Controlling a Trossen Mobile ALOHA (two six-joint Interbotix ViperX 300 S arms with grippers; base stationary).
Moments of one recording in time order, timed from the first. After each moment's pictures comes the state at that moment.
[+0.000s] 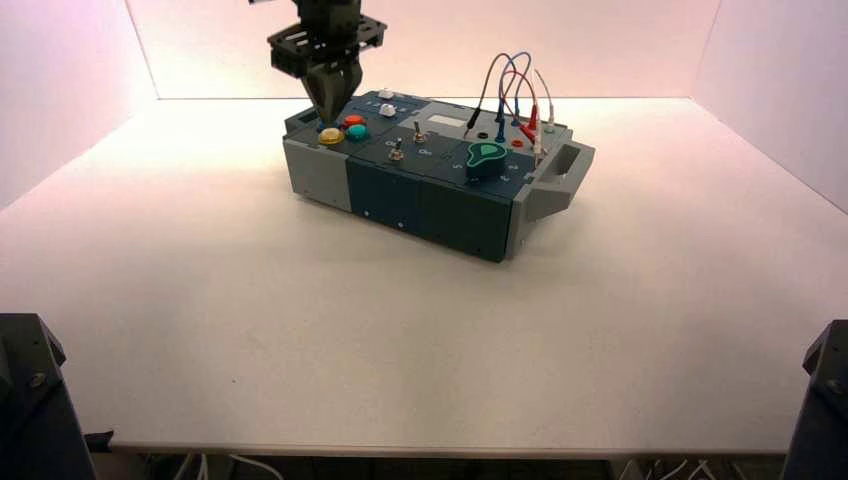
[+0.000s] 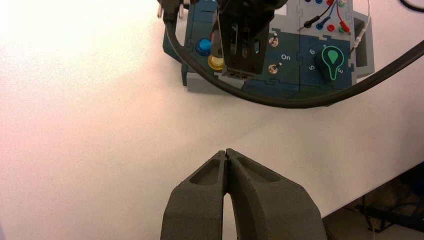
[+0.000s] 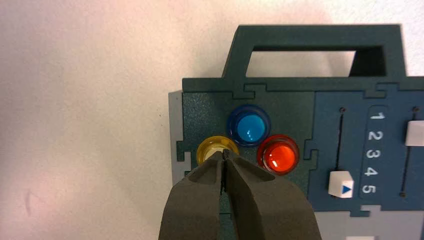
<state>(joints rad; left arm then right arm) -0.12 -0.76 0.81 -0.30 0.97 0.38 0.78 0.70 -0.40 0.03 1.04 -0.27</state>
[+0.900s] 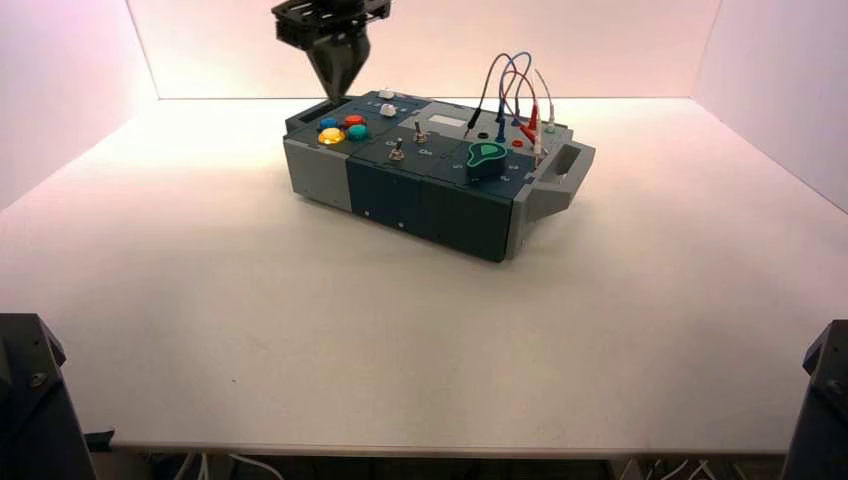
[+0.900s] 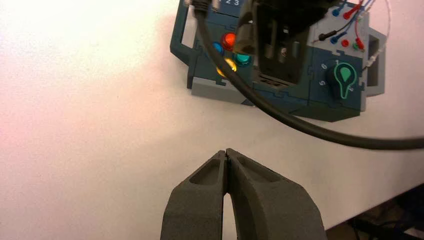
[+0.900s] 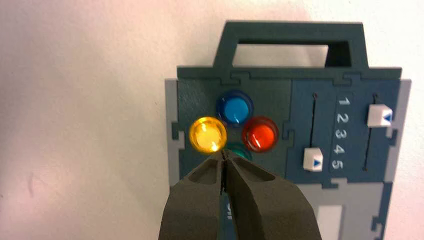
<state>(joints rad) -0.12 -0.62 0.78 -0.30 0.90 0.31 0.77 0.62 -0.37 -0.02 1.08 -0.27</state>
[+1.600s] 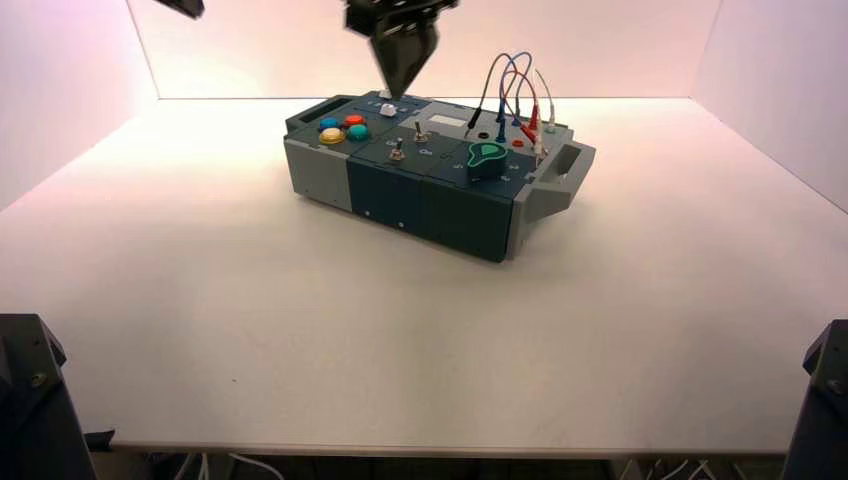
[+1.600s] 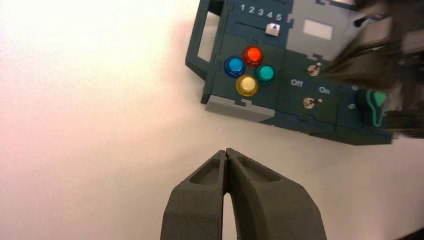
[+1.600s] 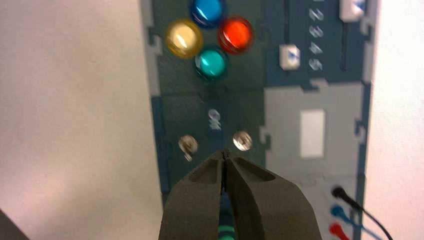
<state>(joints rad) -0.12 -0.41 0.74 -0.30 0.73 0.31 0.69 0.33 0.06 -0.02 0.93 -0.27</state>
